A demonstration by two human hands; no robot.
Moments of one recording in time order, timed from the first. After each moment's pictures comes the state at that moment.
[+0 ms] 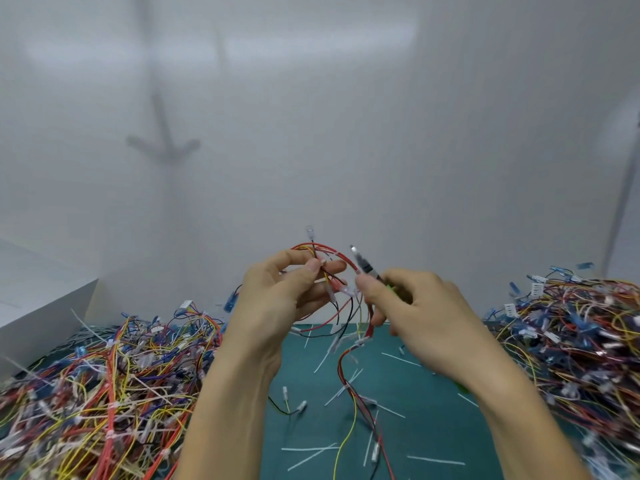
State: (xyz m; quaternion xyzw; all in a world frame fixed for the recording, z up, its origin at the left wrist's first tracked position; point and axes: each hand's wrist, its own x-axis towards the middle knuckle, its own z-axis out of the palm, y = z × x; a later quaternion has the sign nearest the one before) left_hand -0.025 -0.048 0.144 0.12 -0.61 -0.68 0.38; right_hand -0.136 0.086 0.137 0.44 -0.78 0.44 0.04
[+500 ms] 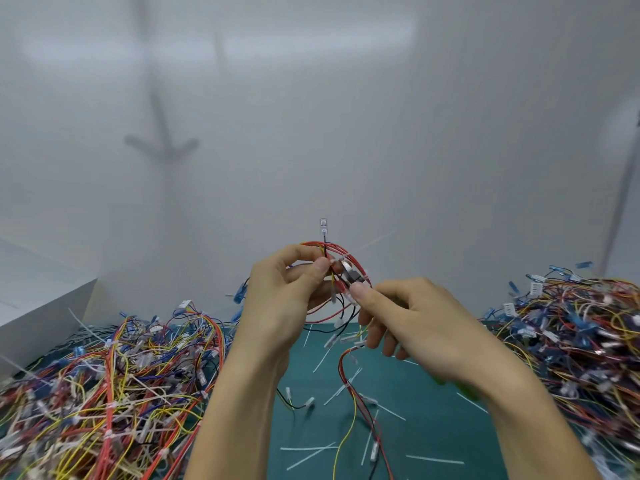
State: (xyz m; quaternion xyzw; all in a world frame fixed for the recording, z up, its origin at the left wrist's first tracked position) left_hand -0.030 -0.042 0.142 0.10 -0.65 -0.63 0.42; right_hand -0.136 0.088 0.134 0.46 -0.76 0.45 -0.07
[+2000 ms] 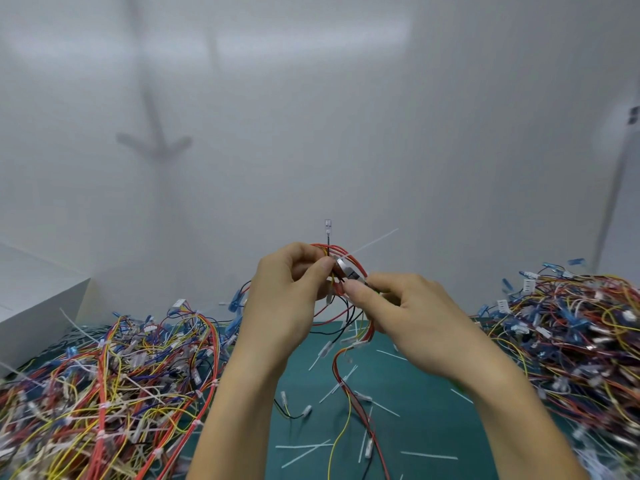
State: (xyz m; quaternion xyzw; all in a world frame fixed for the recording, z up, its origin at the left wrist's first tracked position) left_hand -0.036 -0.038 0.142 0.13 -0.72 -0.53 0.44; right_hand -0.137 0.088 0.135 0.48 -0.78 0.40 0.02
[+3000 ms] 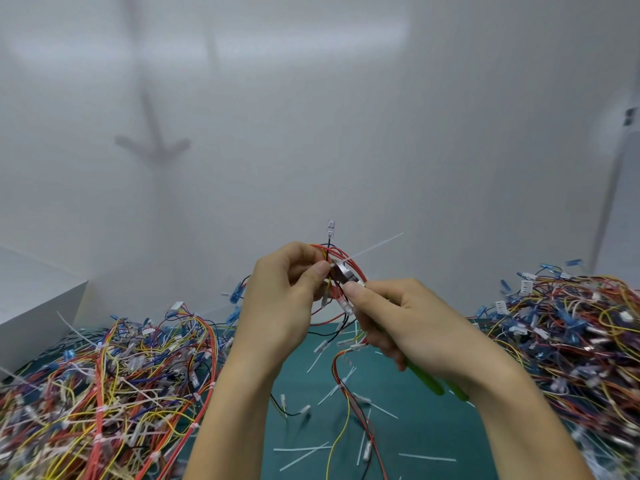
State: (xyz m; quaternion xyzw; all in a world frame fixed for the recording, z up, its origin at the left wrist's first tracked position) left_hand -0.035 -0.039 0.142 0.12 -0.74 -0.50 0.44; right_hand -0.142 0.086 0.130 0.49 -0.71 0.48 -0.13
